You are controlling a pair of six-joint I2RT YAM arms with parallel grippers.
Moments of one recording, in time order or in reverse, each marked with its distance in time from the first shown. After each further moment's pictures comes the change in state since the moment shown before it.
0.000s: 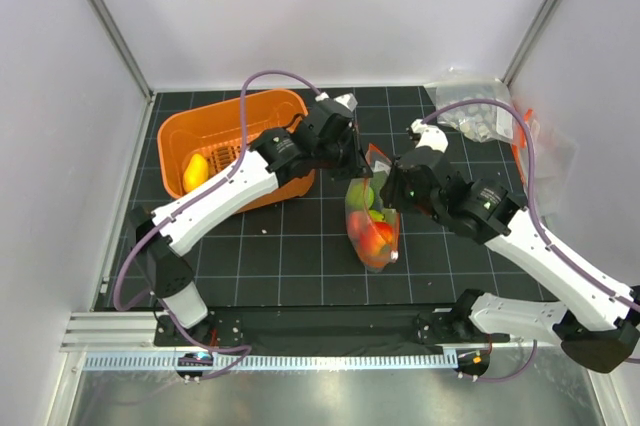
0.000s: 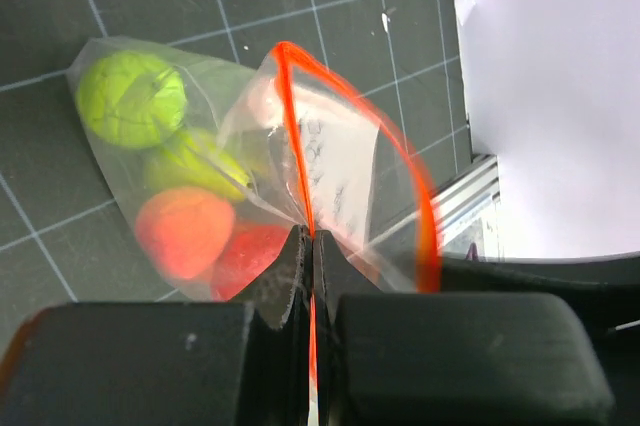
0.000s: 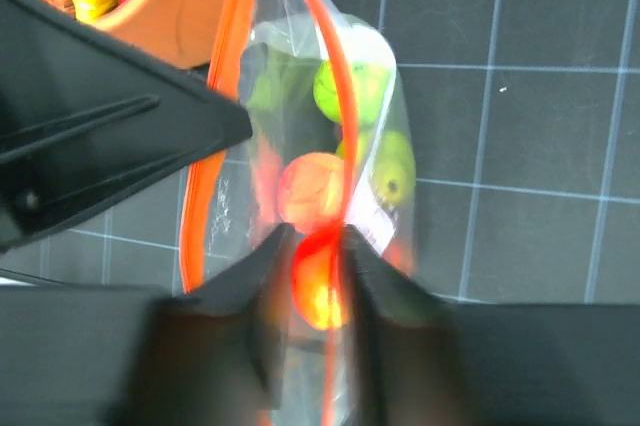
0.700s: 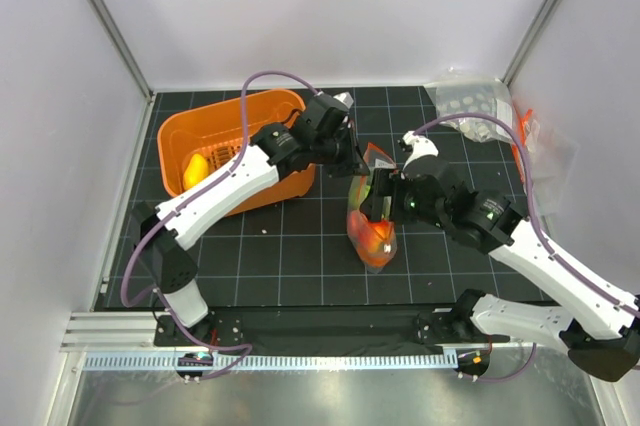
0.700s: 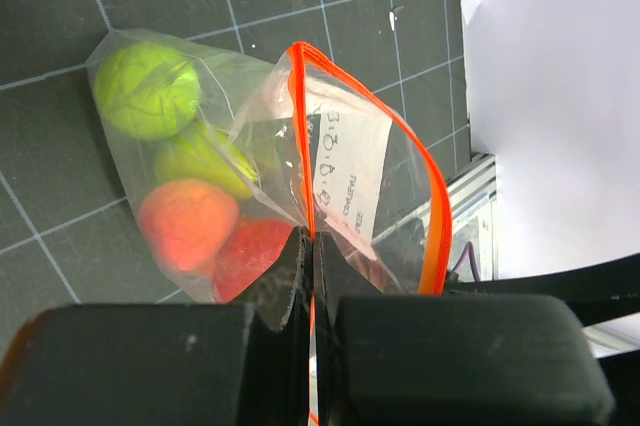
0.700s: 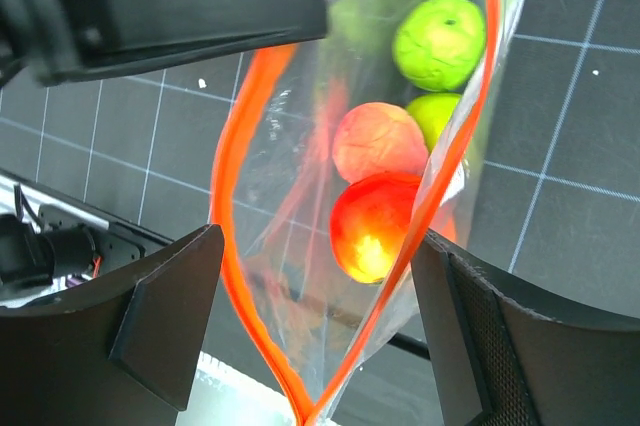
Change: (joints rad) left arm 0.052 0.025 0.001 -0.002 0.066 -0.001; right arm 0.000 -0.068 -0.099 0.085 -0.188 -0.050
